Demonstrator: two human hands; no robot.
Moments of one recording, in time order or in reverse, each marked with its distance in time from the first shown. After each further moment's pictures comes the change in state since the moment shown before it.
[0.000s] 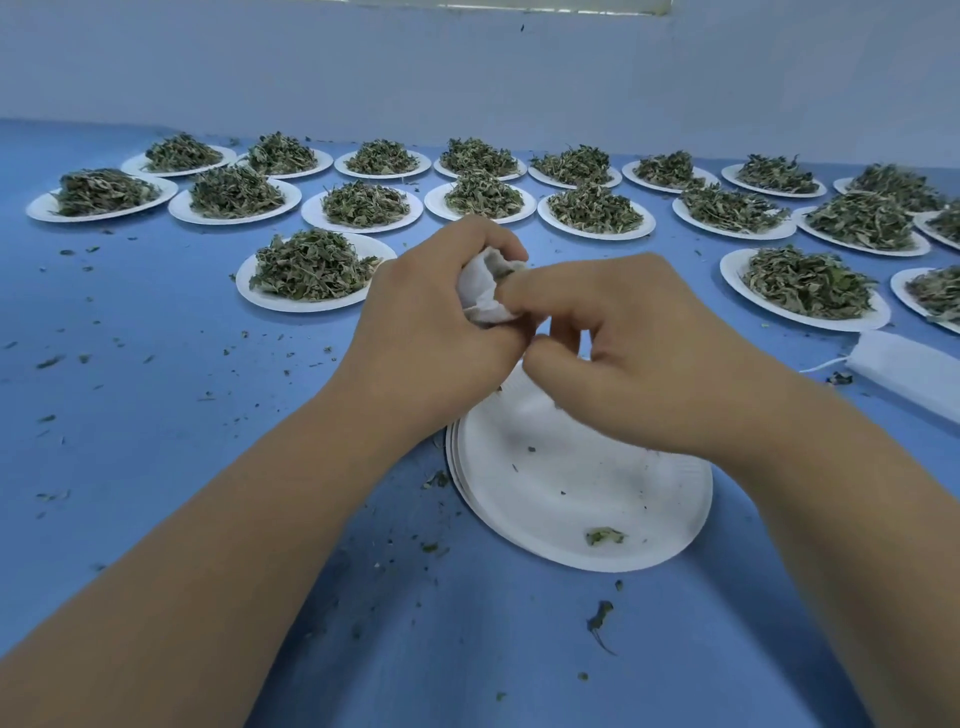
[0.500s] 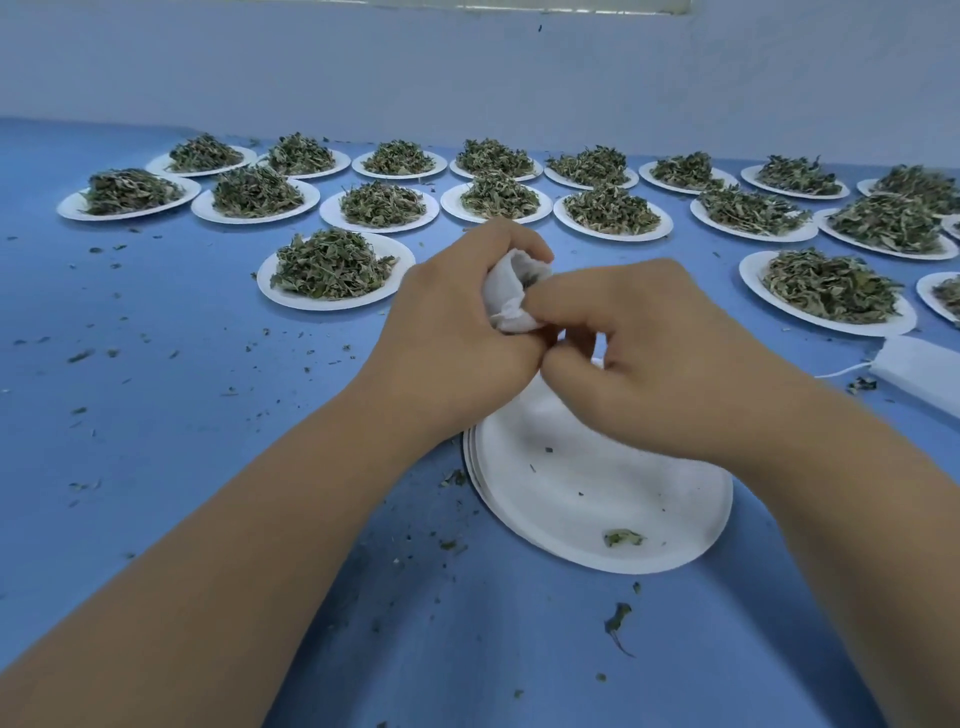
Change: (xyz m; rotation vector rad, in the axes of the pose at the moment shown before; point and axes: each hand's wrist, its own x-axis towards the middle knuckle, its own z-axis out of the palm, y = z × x) left_hand 0.000 -0.003 -0.001 -0.041 -0.079 -0.013; right_hand 0.002 0.001 0.002 -0.069 0.003 -0.041
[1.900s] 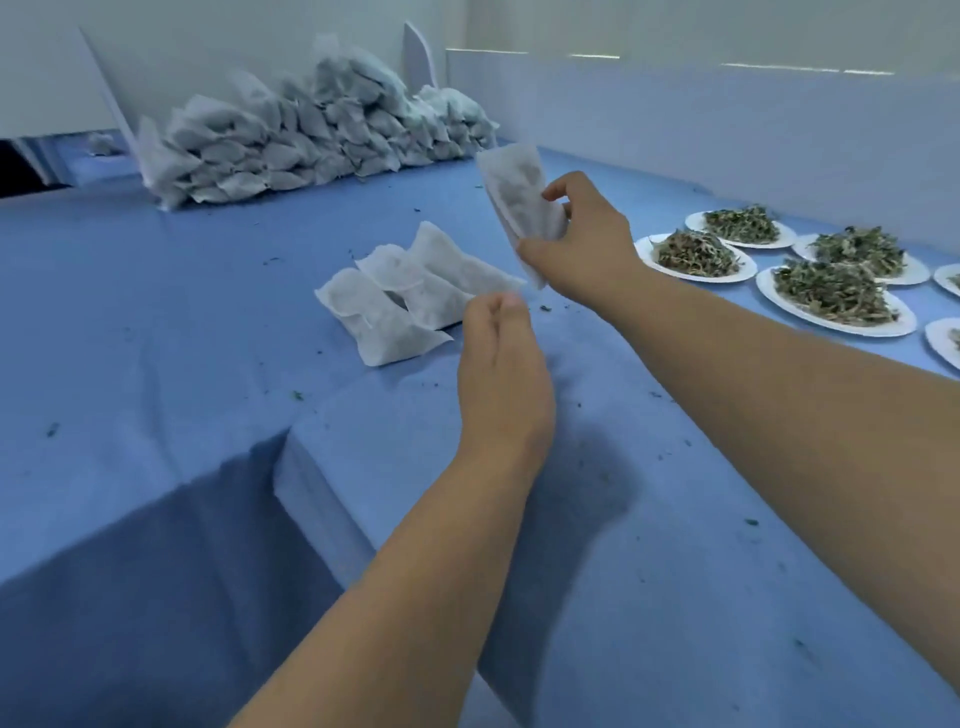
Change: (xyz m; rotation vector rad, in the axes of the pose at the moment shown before) left_hand -0.089 -0.148 -0.334 -0.207 1.050 -0.533; right_hand 0.376 -0.268 0.327 0.518 -0.113 -0.034
